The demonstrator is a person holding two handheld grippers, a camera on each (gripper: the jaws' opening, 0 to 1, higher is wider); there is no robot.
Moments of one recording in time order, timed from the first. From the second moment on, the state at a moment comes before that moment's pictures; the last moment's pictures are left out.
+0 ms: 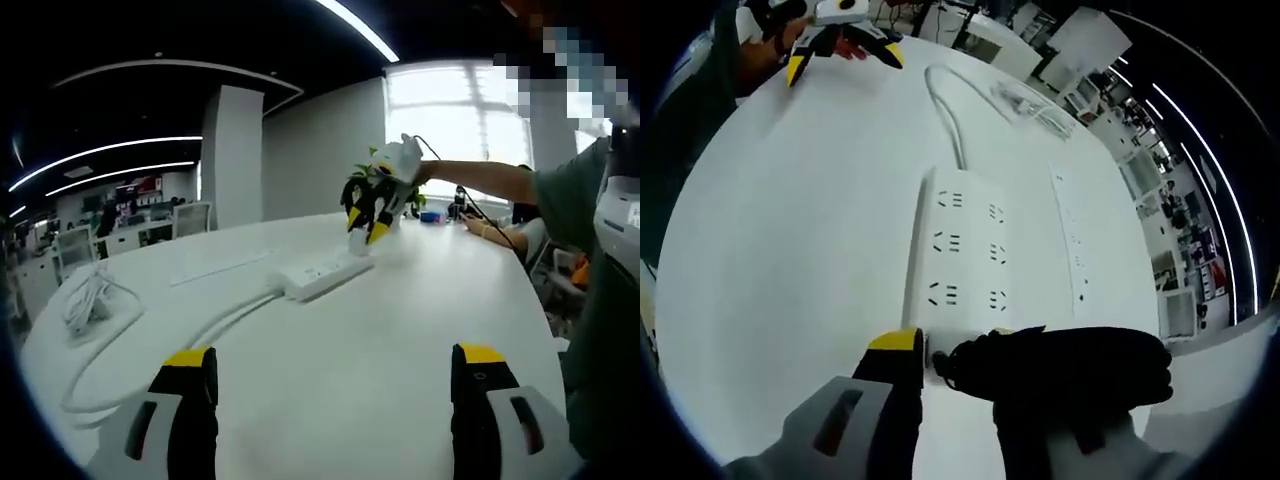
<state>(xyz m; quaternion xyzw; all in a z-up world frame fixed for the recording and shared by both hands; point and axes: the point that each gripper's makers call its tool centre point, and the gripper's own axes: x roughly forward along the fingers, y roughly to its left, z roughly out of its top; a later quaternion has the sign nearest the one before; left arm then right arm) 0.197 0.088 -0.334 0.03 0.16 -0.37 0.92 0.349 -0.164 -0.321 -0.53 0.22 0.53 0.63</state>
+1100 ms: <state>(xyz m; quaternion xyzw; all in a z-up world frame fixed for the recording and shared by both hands) 0.199 0.081 -0.338 0.02 0.16 -0.38 0.91 0.352 -0.185 -0.297 -0.45 0.18 0.50 0.72</state>
